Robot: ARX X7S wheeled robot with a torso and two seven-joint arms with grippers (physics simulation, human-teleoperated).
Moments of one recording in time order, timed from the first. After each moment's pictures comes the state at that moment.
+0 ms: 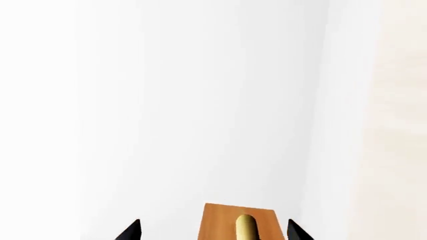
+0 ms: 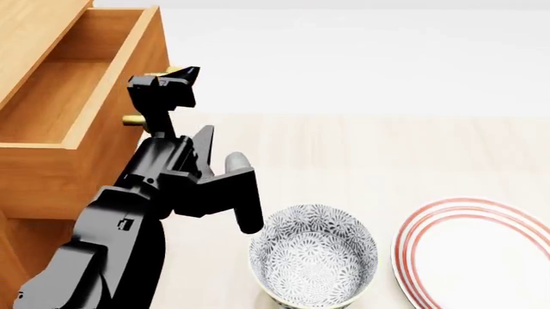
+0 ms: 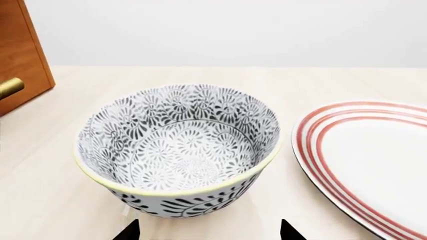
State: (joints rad) left arm -1.01 -0.17 1.01 -0.30 0.76 -0.64 0.13; right arm 0.08 0.27 -0.38 0.09 0.34 0.05 0.27
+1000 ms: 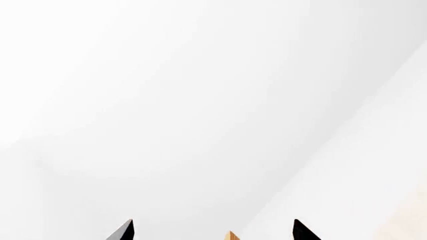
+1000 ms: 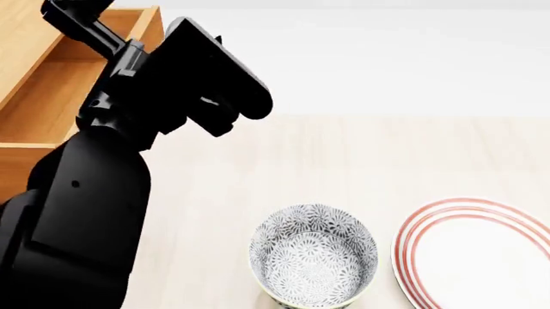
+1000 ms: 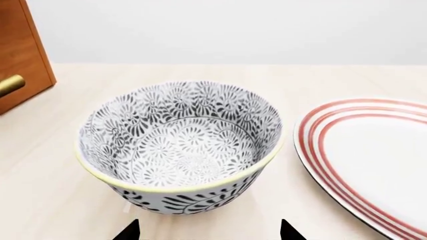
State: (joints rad) left arm -1.07 -0.04 0.66 0.04 0.50 -0.89 0.14; right arm 0.09 0.28 -0.40 0.10 0.35 0.05 0.28
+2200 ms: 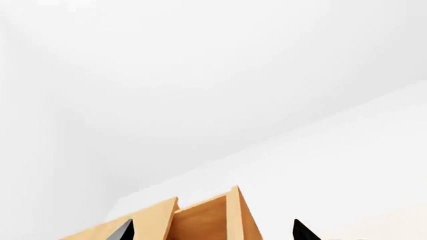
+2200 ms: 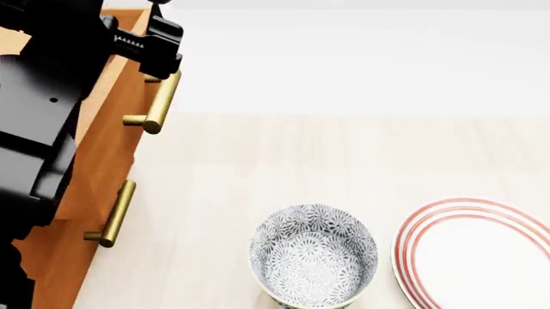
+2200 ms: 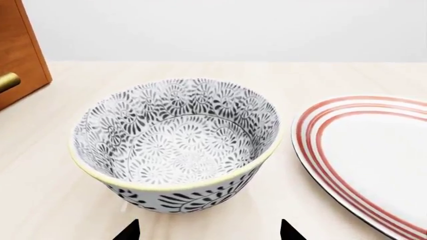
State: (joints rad) left arm -1.23 -0.03 0.35 -0.22 0.15 -0.96 0.00; right arm 0.09 0.28 -0.41 0.11 0.37 0.05 0.30
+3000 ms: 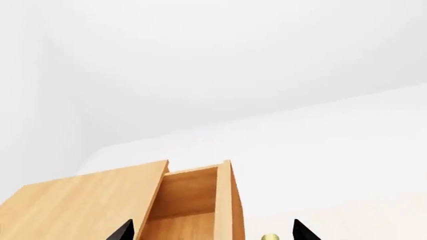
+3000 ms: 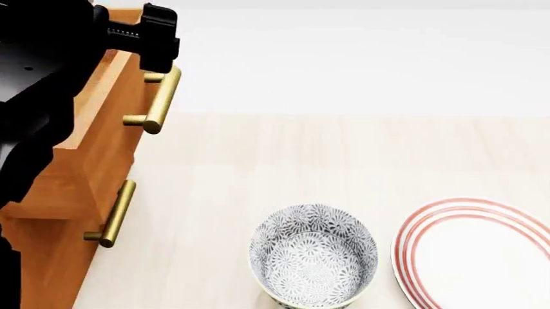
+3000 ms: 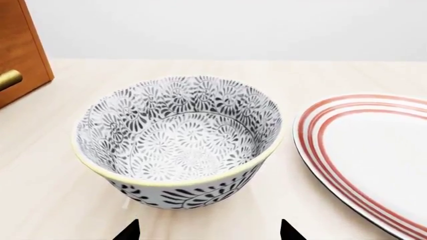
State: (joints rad) left arm -1.31 -0.01 0.28 -0.18 -0.11 -1.20 -0.21; right arm 0.09 0.29 -0.42 0.10 0.37 0.05 0.30
